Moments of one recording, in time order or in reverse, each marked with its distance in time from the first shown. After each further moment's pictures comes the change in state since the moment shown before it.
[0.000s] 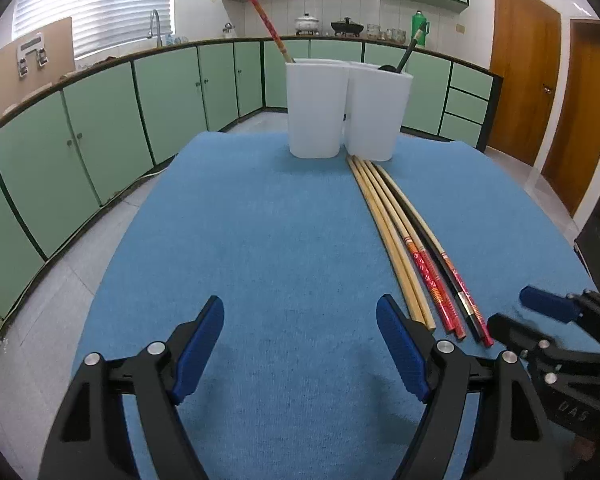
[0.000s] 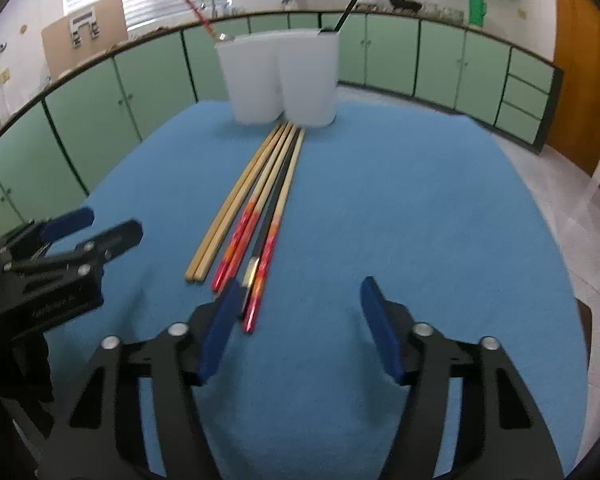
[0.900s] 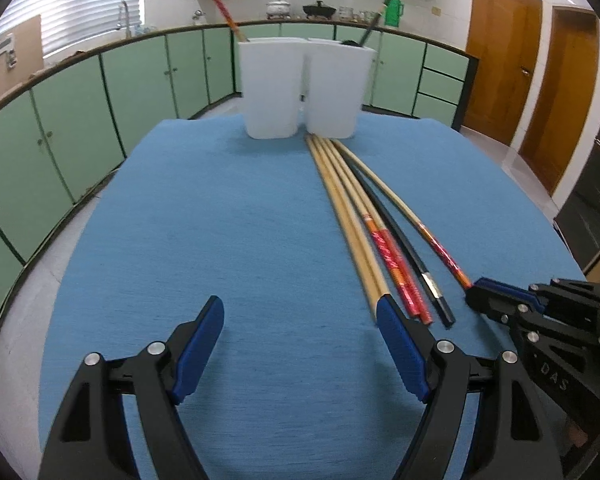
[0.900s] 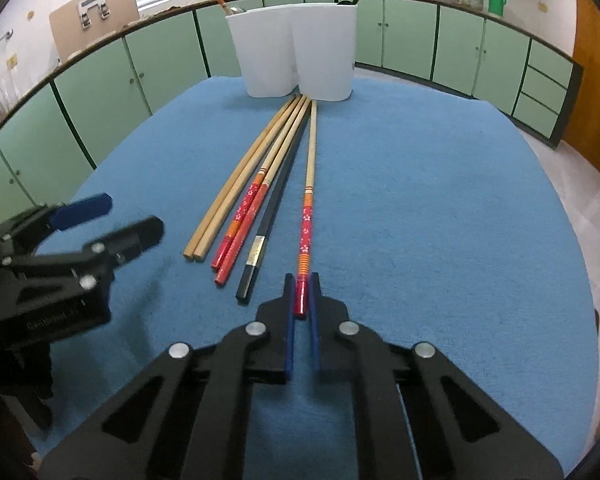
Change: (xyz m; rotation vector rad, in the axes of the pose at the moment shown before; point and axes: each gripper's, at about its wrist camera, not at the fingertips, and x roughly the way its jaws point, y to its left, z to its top) left arm 0.010 -0.024 -0.002 0.054 0.066 -0.100; right arm 0.005 -0.009 -0.001 -0.007 0.041 0.030
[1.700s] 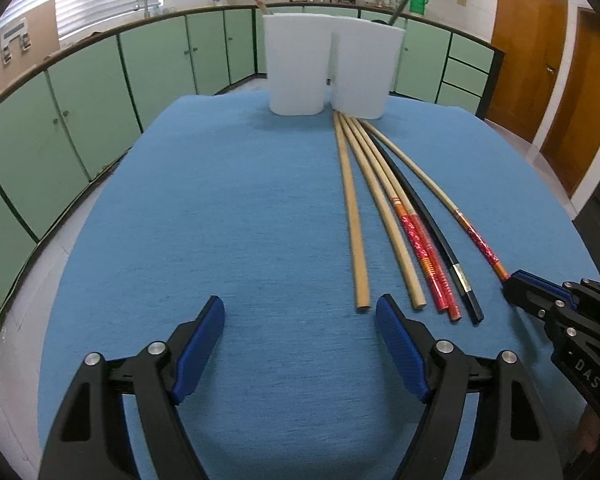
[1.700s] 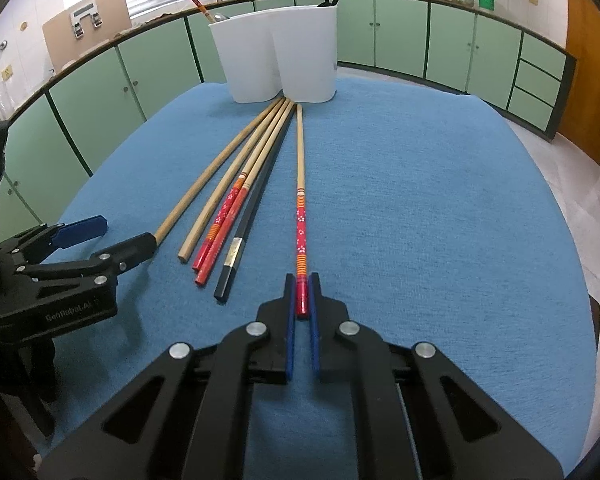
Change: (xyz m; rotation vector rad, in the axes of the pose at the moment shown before) left arm 0.013 0.003 0.002 -0.051 0.072 0.072; right arm -0.002 -0.011 0.000 0.020 -0.005 0.004
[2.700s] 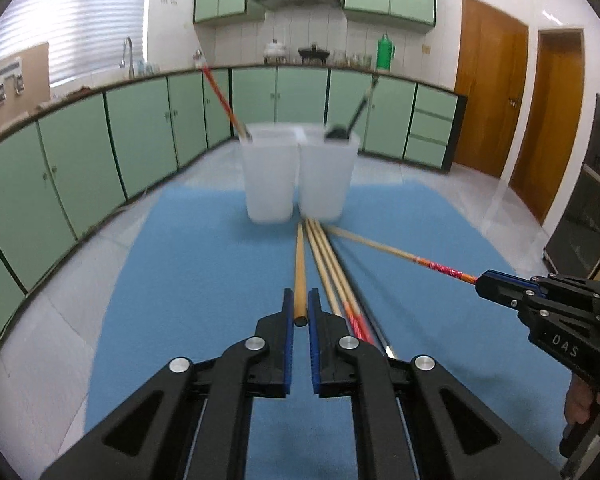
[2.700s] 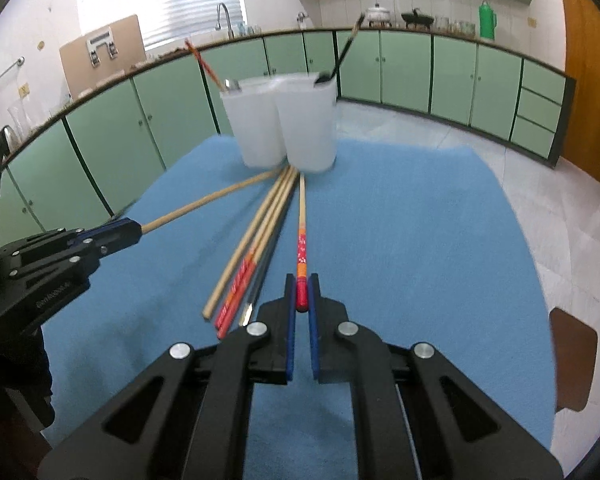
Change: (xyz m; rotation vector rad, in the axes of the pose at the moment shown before) left arm -0.086 0.000 0.039 0.041 -0.247 -0.087; right arm -0.061 -0.013 0.040 -0.016 -0.160 0.038
